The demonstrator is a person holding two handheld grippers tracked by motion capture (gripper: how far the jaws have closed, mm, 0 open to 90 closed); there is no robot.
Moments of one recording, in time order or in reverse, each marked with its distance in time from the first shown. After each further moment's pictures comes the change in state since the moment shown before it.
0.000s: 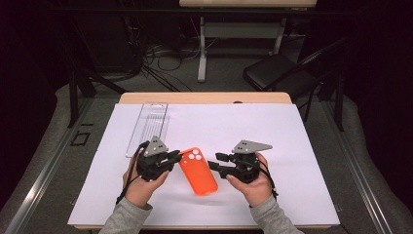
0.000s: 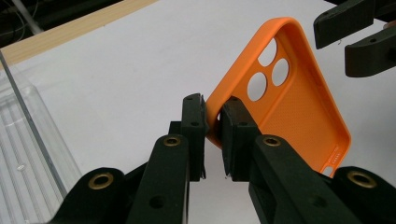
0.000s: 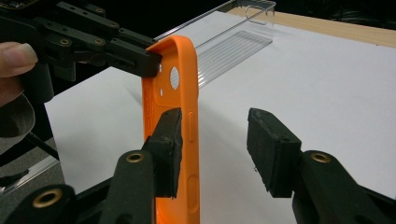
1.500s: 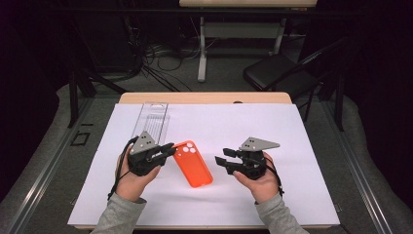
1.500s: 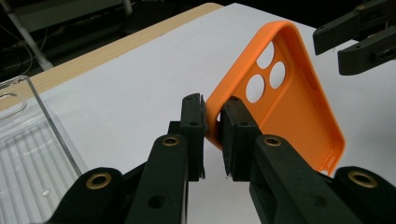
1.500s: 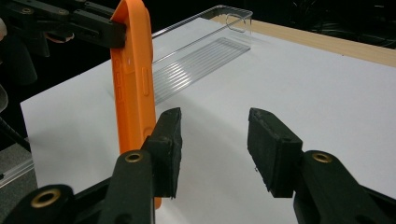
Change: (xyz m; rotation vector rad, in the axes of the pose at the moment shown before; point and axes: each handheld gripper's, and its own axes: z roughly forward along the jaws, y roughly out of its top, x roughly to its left) left arm 0.022 -0.002 -0.013 -0.138 -0.006 0.012; right arm -0.017 -0.001 -0.010 -0.028 -0.049 -0.034
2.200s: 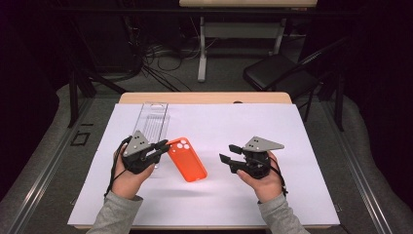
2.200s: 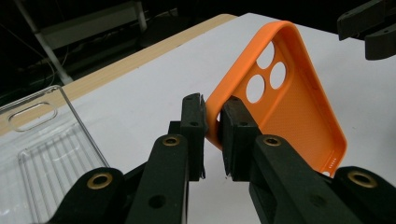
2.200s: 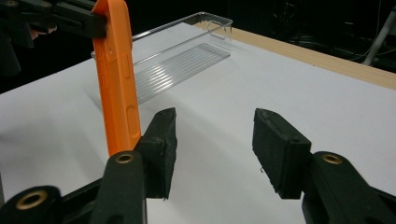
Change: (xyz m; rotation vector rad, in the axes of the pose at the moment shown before) left arm 0.012 -0.009 -0.004 -0.041 0.043 0.061; right arm -0.006 0.000 -0.006 -0.018 -0.071 -0.053
